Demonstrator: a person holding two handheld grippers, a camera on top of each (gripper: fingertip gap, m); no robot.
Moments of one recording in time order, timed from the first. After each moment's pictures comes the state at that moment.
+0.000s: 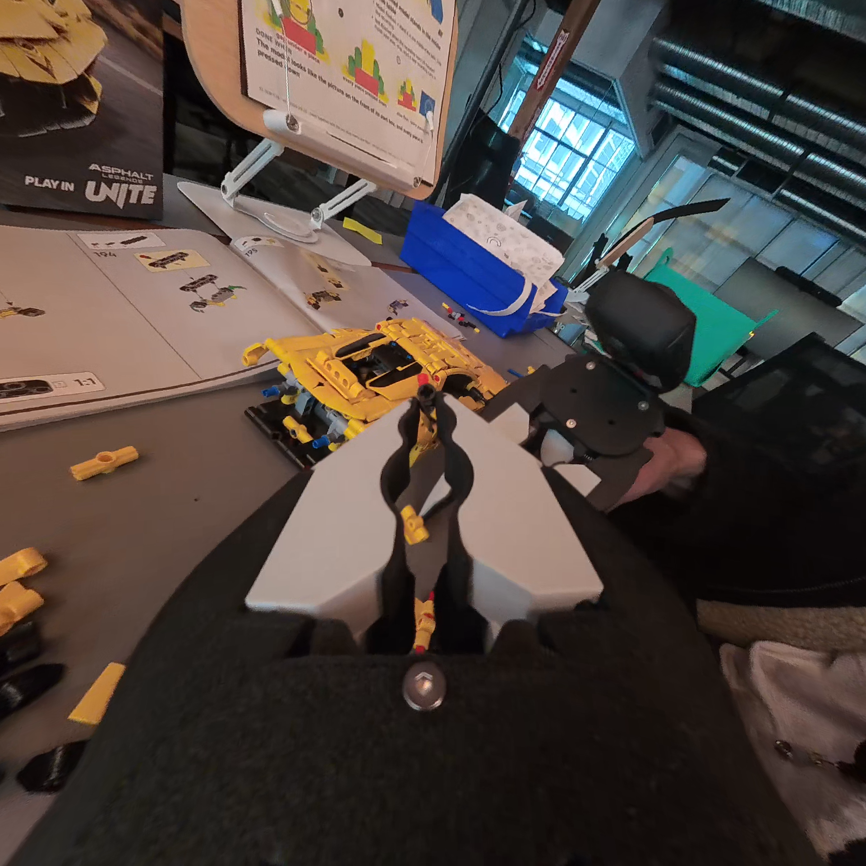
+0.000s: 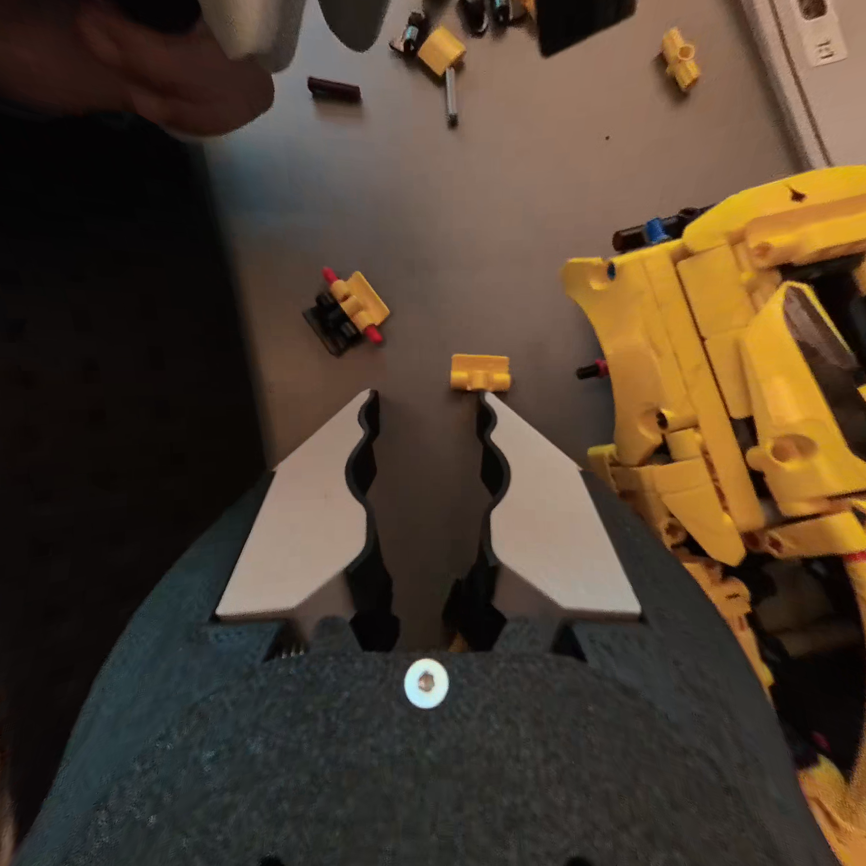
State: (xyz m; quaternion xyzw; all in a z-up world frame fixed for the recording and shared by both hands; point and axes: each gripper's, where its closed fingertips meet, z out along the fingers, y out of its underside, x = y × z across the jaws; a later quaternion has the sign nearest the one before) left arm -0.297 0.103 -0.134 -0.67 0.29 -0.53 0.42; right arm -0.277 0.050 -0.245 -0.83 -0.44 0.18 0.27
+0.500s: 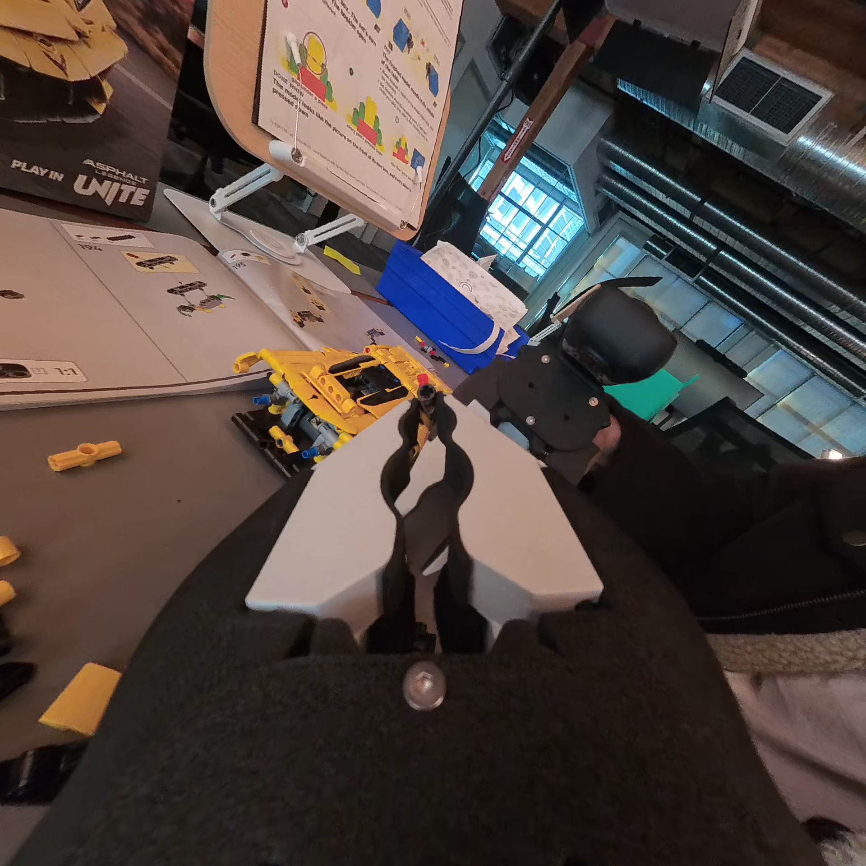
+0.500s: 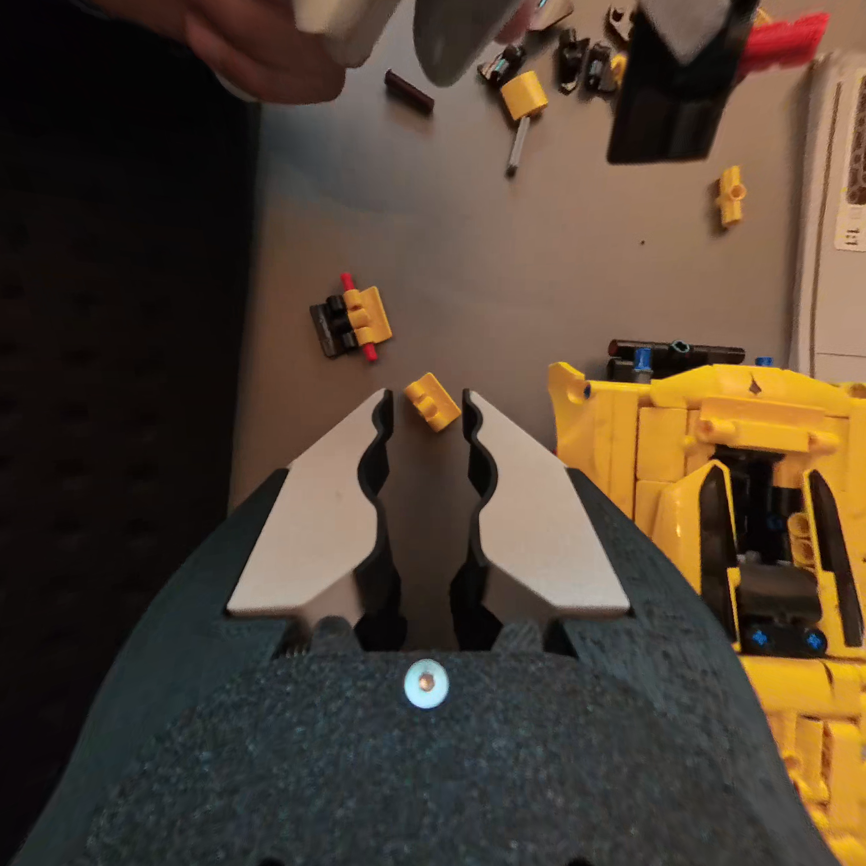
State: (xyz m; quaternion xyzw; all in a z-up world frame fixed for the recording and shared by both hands) left arm -0.306 0.109 -0.125 -0.65 0.24 -0.59 0.41; right arm -0.286 0.064 -0.235 -0.76 -0.59 0.17 0.23
